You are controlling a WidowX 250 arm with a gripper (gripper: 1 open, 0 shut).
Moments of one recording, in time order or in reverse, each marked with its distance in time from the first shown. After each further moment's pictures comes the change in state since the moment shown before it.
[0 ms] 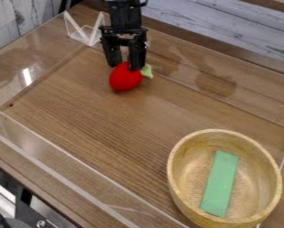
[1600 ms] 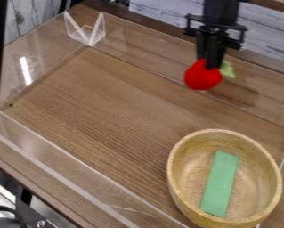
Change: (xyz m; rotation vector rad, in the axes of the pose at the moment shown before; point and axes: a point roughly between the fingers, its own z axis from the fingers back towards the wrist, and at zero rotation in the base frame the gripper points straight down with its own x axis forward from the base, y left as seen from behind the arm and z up) arm 0.034 -0.182 -0.005 0.151 -0.018 -0.281
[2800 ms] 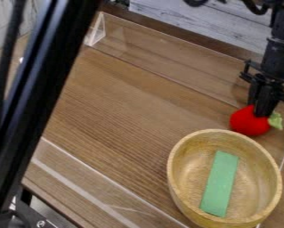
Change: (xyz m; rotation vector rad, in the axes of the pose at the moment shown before) arm 0.031 -0.031 -0.060 0.010 0.113 -0.186
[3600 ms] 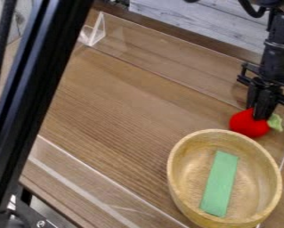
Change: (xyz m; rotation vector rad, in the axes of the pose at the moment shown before) arm -0.002 -0.004 -0.005 0.019 -0.026 0.074
